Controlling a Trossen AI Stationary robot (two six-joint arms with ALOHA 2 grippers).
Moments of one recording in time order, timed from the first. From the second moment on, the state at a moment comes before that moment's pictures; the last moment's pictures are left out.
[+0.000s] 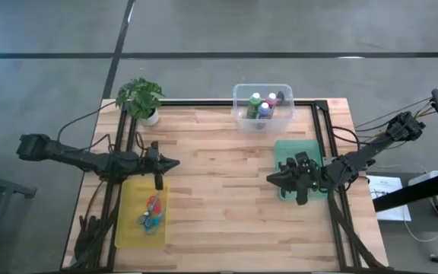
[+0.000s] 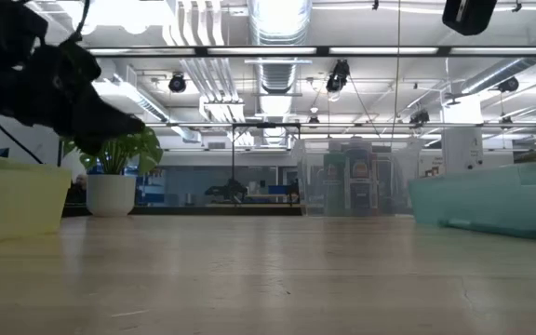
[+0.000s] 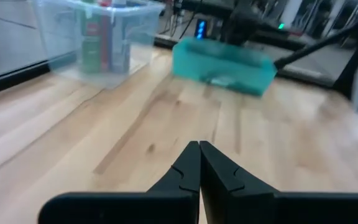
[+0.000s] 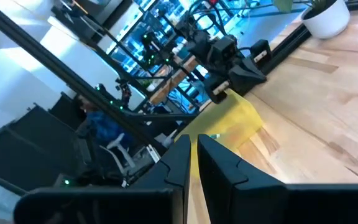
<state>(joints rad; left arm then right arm) -0.11 0.66 0.00 0.44 -0.28 -0.26 0.56 0.92 0.60 0.27 0.58 0.86</state>
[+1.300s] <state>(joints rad) -0.02 0.09 0.00 0.02 -0.03 -0.03 0.56 0.93 0.60 0.29 0.63 0.81</state>
